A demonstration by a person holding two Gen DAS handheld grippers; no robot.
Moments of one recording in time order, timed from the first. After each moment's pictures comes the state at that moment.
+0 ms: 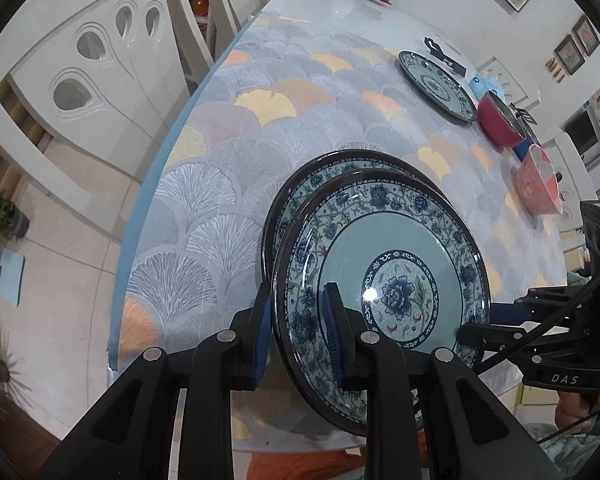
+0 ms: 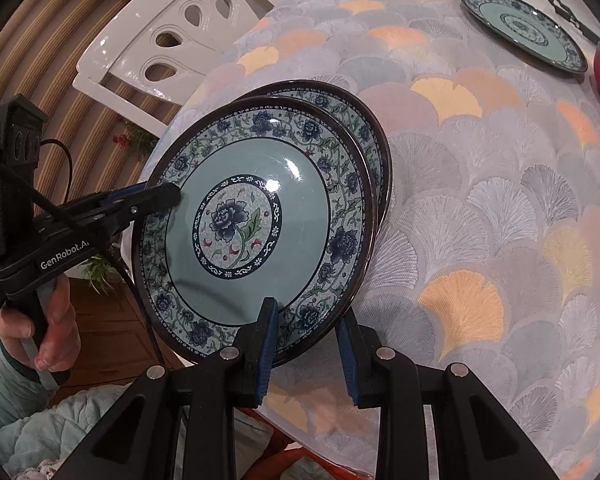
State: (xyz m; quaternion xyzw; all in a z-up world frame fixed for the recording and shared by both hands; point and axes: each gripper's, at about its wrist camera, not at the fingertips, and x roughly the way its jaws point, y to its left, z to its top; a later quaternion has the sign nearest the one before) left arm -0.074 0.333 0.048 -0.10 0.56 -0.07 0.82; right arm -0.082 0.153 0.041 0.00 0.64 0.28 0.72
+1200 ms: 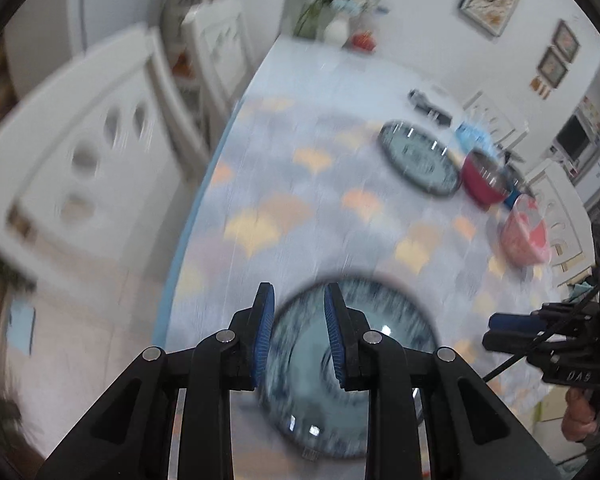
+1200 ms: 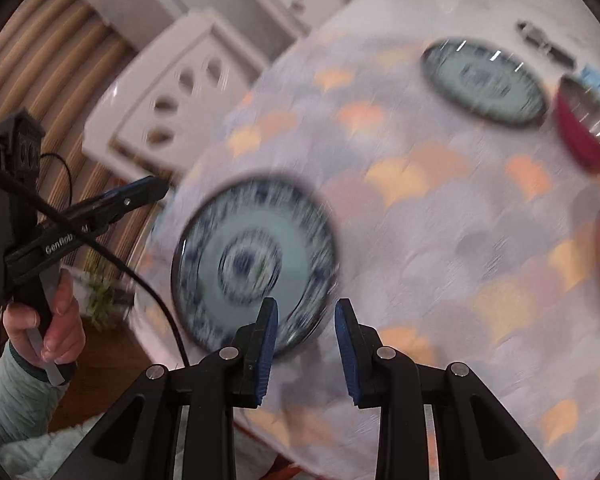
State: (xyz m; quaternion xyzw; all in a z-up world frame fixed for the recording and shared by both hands) left arm -0.022 0.319 0.122 -0.07 0.47 -0.08 0.88; right arm -0.051 0.107 0.104 0.03 0.57 0.26 0.78
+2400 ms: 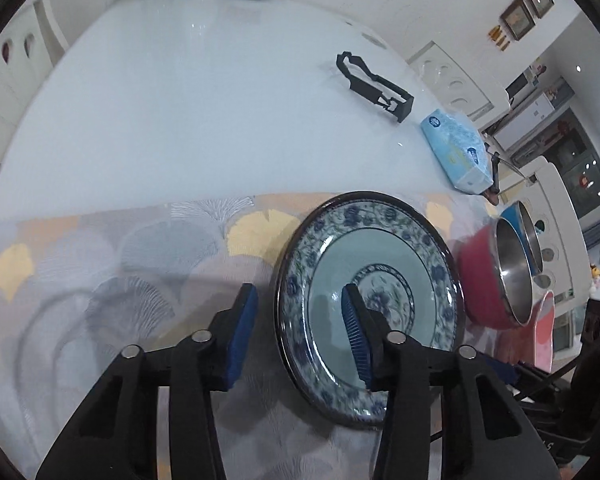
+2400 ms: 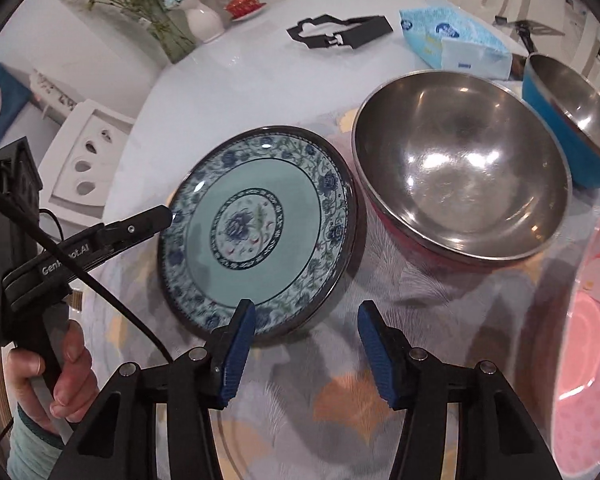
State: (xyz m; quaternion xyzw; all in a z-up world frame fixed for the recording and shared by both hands) left arm 0.295 0.168 0.030 -0.06 0.55 -0.26 0.79; right arm 0.151 -0.023 0.051 0.22 0.53 -0.01 0.81
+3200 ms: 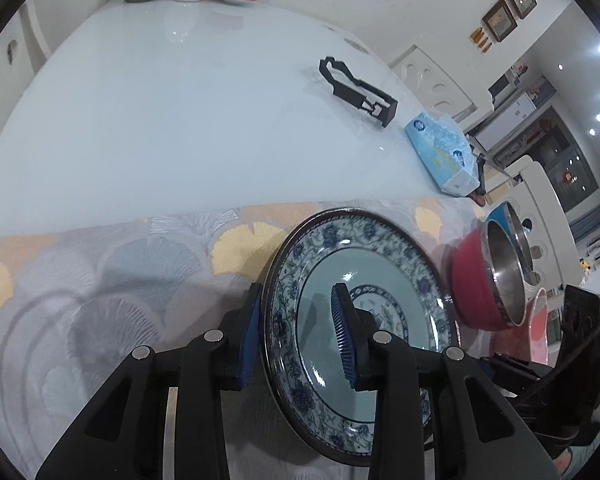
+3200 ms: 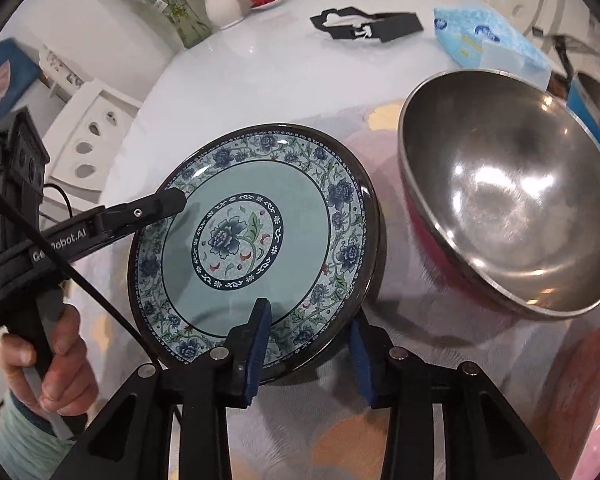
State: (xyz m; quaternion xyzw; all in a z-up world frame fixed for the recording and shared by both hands) left arm 0.297 0.170 0.034 -0.07 0.53 -0.29 0.79; right arm 0.173 -0.014 0.034 0.20 0.54 0.02 0.82
